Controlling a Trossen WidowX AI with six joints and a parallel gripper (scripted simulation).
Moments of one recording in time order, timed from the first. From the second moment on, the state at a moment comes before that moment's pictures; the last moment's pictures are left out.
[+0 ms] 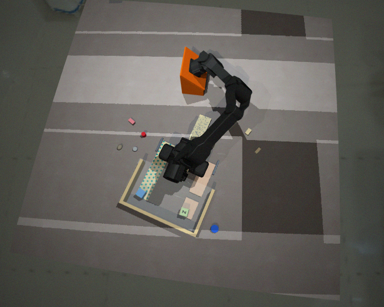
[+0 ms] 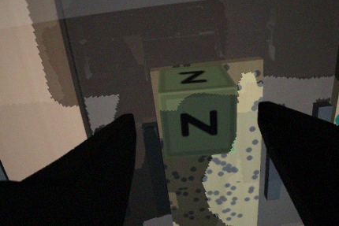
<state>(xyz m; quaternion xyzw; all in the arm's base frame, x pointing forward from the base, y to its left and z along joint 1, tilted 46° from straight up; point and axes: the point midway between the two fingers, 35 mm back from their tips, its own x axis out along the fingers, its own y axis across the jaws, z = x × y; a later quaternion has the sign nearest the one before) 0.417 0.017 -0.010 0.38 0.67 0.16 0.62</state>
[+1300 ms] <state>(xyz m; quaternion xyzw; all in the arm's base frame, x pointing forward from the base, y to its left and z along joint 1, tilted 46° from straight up) 0.385 0.015 -0.011 0.38 0.67 0.16 0.62</state>
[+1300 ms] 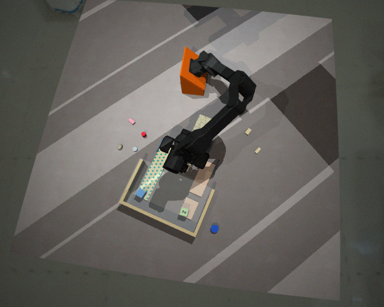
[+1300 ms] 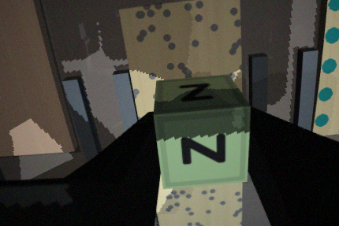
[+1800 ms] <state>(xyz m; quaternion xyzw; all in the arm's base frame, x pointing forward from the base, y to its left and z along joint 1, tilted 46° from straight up) 0.346 0.003 0.001 0.38 0.67 0.16 0.61</state>
